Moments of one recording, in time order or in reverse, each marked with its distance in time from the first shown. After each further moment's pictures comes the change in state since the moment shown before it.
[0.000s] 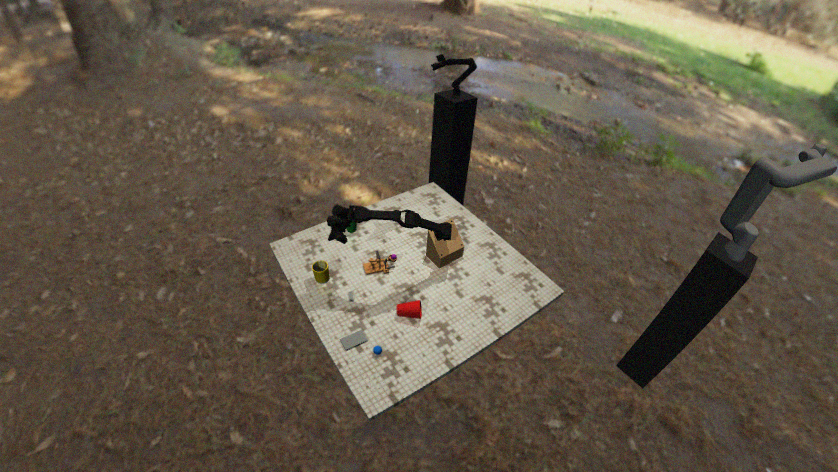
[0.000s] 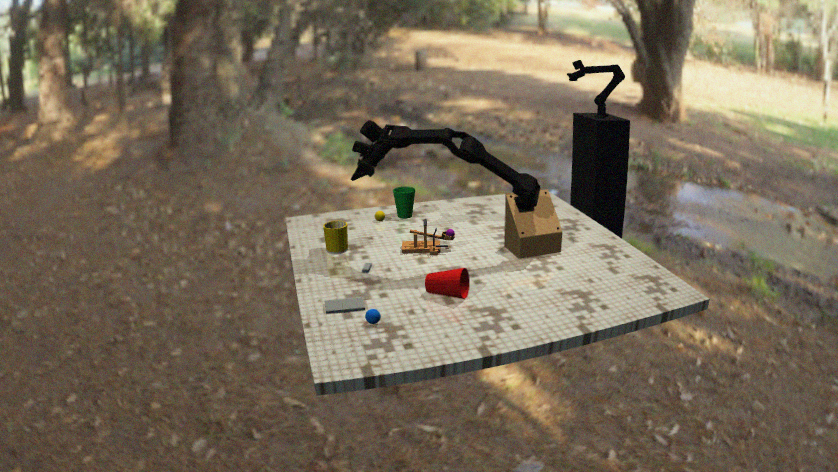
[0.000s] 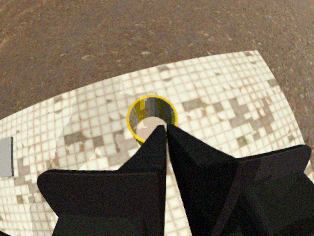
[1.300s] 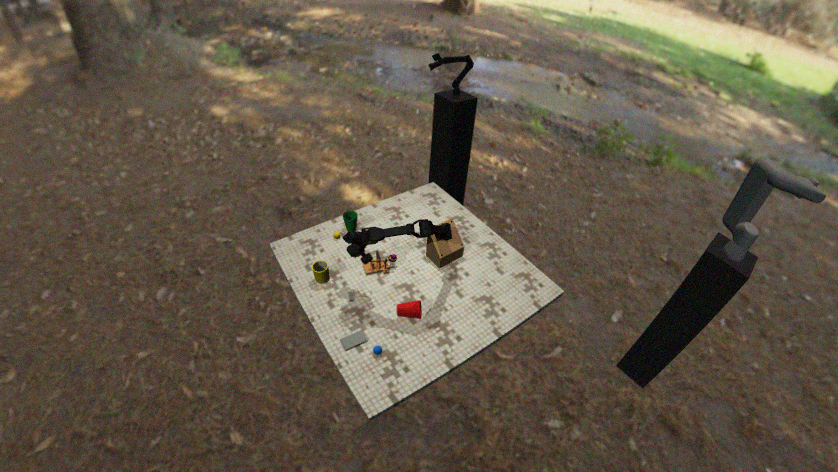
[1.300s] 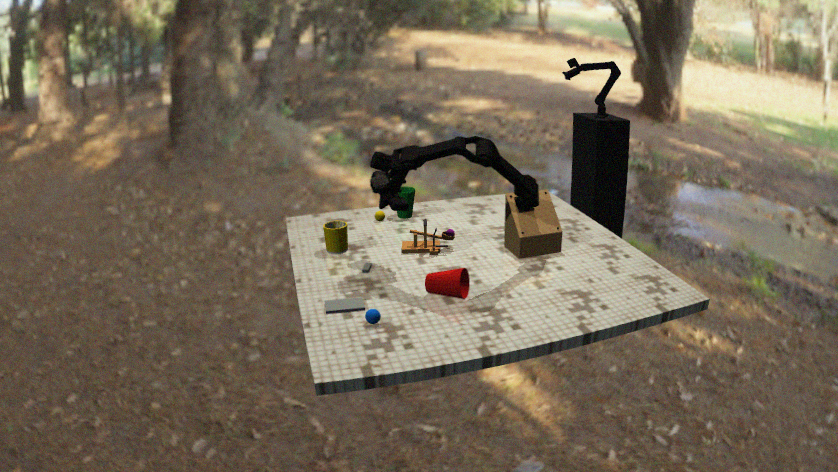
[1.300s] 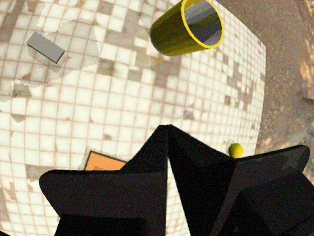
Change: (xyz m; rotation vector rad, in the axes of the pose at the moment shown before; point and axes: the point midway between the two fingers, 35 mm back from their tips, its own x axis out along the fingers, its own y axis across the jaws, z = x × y) arm 0.000 0.072 -0.129 -0.626 0.400 -0.168
